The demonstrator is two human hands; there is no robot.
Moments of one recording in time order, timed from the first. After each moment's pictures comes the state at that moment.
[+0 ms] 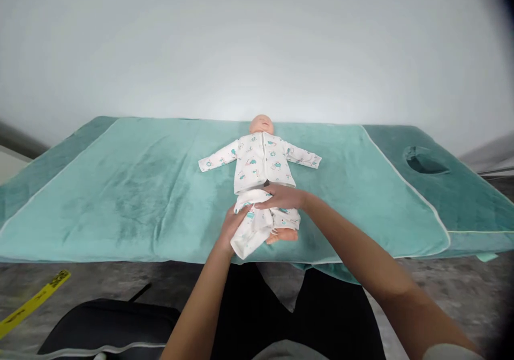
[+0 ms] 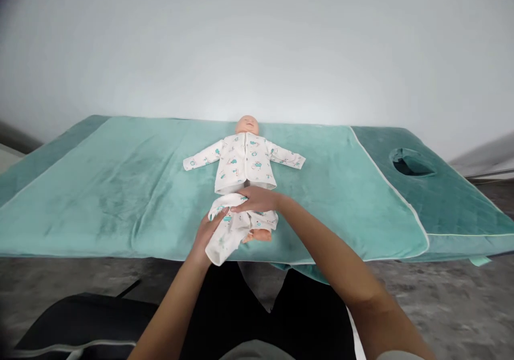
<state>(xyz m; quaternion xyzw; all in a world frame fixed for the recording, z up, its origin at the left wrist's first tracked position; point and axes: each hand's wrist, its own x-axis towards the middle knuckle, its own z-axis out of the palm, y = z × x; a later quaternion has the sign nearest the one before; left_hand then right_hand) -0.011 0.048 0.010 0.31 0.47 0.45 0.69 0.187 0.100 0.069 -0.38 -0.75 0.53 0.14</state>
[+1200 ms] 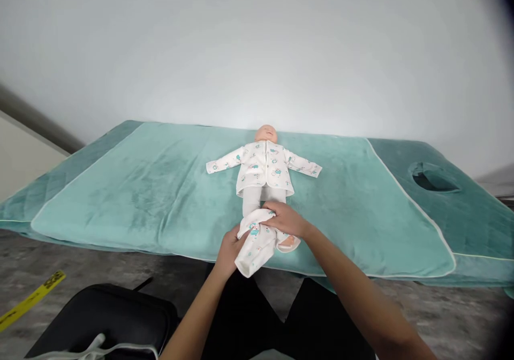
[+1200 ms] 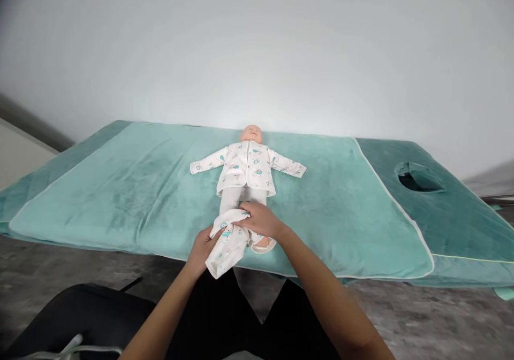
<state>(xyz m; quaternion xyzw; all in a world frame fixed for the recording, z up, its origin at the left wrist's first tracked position) -0.010 -0.010 0.014 0.49 0.55 0.42 0.53 0.191 0.045 0.053 -0.45 -0.74 0.44 0.24</state>
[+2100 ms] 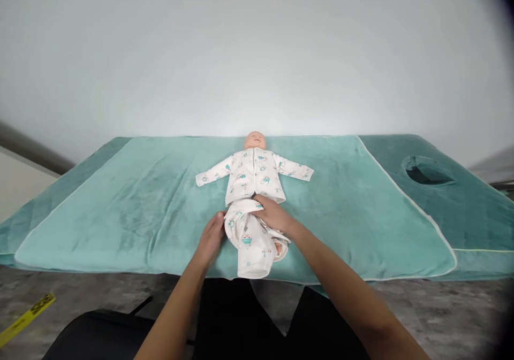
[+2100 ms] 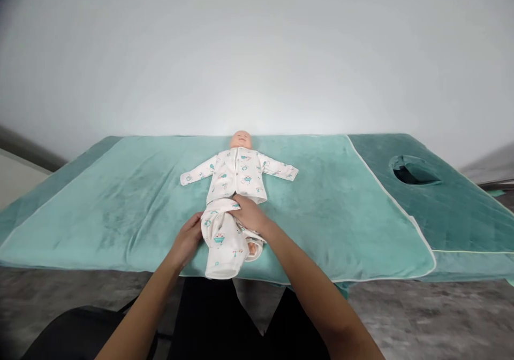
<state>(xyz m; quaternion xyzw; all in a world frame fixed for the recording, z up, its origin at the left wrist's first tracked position) -0.031 0.049 0.011 0.47 0.53 0.44 0.55 0.187 0.087 0.032 -0.46 -0.70 0.43 0.33</state>
